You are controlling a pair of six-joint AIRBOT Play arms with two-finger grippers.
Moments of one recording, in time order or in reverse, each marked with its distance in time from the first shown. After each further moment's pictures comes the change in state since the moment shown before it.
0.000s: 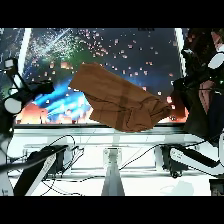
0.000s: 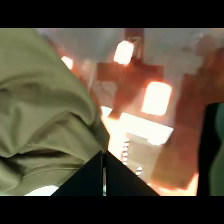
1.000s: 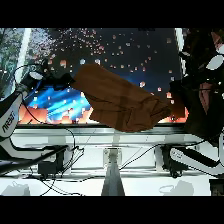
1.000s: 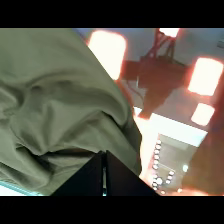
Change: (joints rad) left arm -0.014 -0.780 0.333 -0.396 -0.032 0.129; right arm -0.005 0.000 -0.021 0.095 0.019 0.006
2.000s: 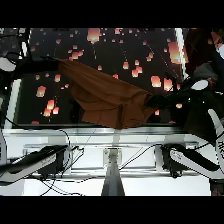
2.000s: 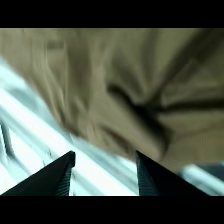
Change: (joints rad) left arm 0.023 0.377 0.128 0.140 -0.117 0.351; right arm 0.002 0.061 -0.435 0.540 -0.095 -0.064
